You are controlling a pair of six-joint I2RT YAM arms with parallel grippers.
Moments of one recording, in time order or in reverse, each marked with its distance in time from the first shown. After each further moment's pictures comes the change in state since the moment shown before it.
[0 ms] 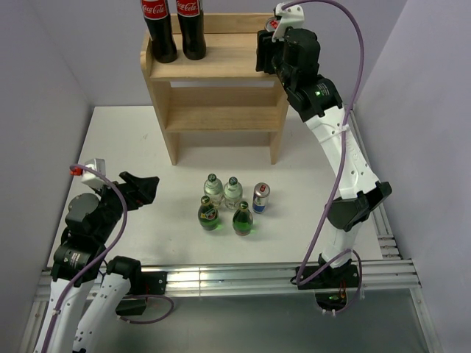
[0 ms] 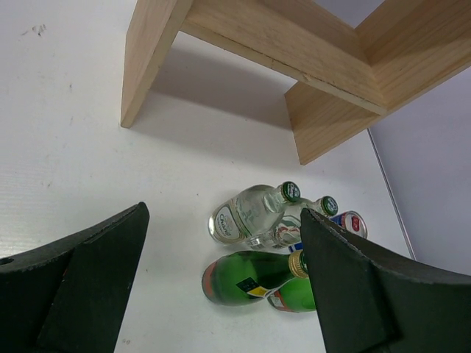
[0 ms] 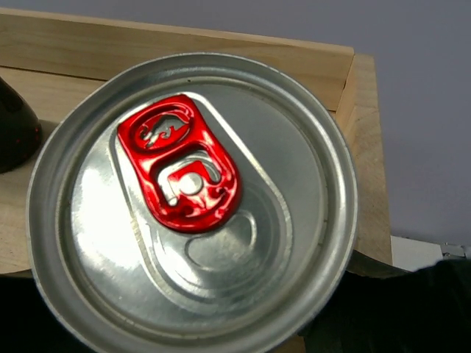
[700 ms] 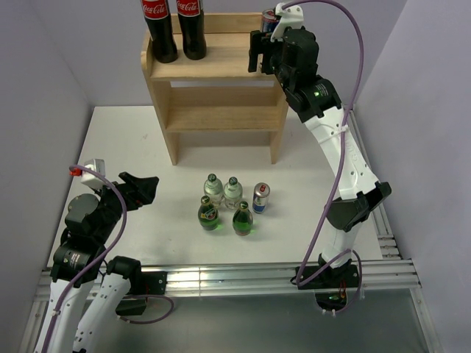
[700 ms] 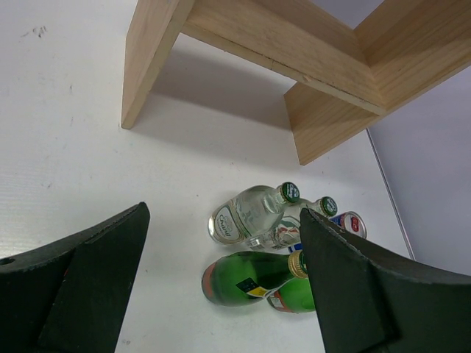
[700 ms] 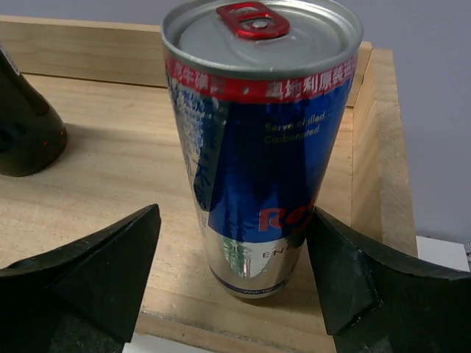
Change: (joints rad) left arm 0.000 -0.006 0.000 -0.001 -0.001 0.000; right arm 0.006 0.000 0.001 -0.002 -0.011 0.051
